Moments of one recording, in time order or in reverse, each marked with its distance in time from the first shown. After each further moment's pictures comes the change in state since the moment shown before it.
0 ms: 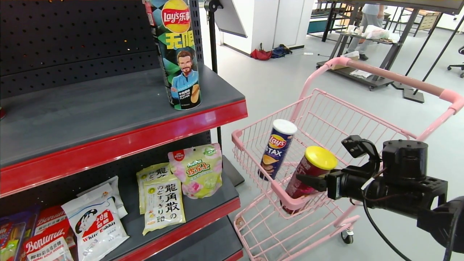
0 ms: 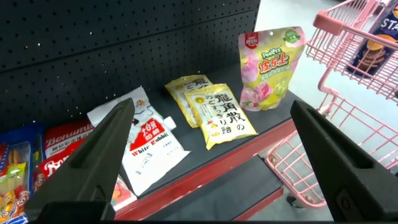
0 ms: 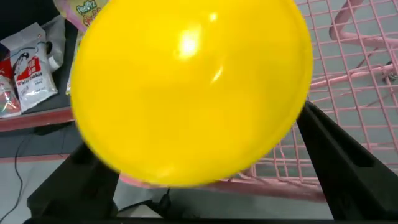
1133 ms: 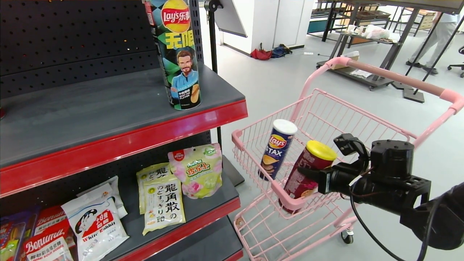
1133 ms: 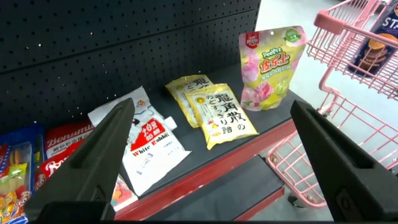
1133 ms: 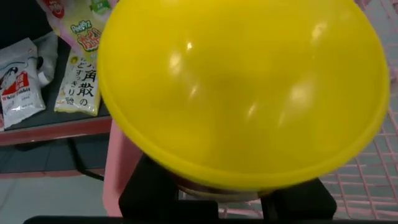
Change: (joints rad) left arm 0.000 0.000 0.000 0.000 0.001 0.004; right arm 0.023 0.074 -0.012 -0.131 -0.050 -0.009
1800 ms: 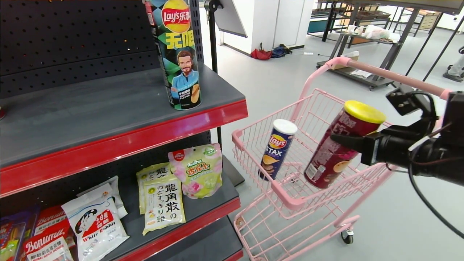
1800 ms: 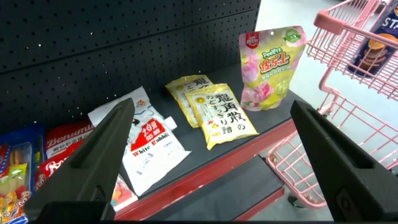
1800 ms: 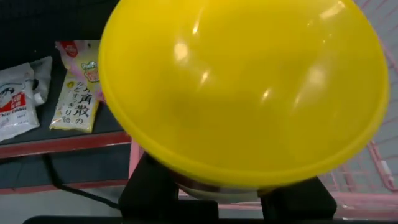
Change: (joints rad) left arm 0.000 0.000 0.000 0.000 0.000 0.000; right arm -0.072 -0.397 -0.230 0.549 -0.021 -0.114
